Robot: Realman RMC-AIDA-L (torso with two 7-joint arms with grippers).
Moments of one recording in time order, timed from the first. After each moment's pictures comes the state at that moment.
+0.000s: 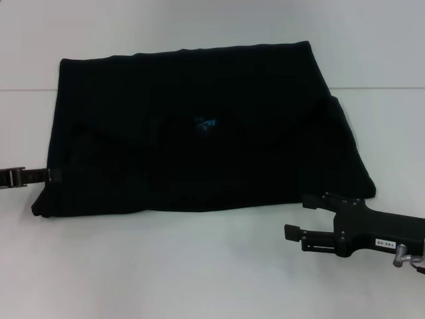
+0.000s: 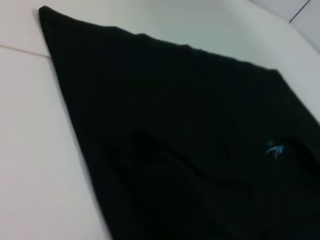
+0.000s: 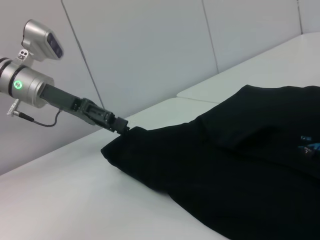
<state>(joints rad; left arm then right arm) -0.51 -1.91 0.54 0.68 2.26 1.31 -2.07 0.53 2.07 -0.61 -0.41 -2.02 -1.44 1.21</state>
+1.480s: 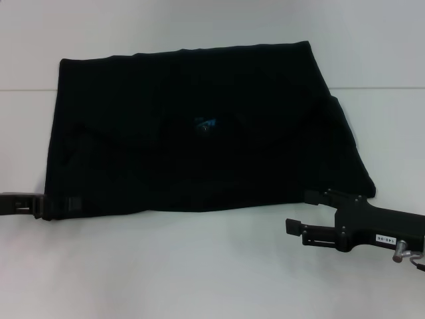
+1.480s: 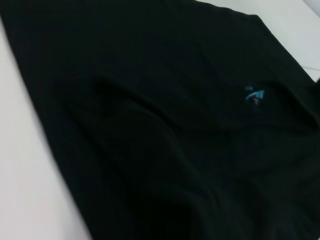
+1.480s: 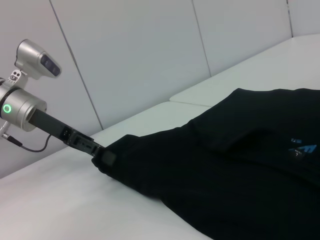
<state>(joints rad) -0.50 -1.94 0.62 0.66 2.28 1.31 -1.98 0.53 2.07 -0.60 -0.41 -2.02 -1.43 1.21</state>
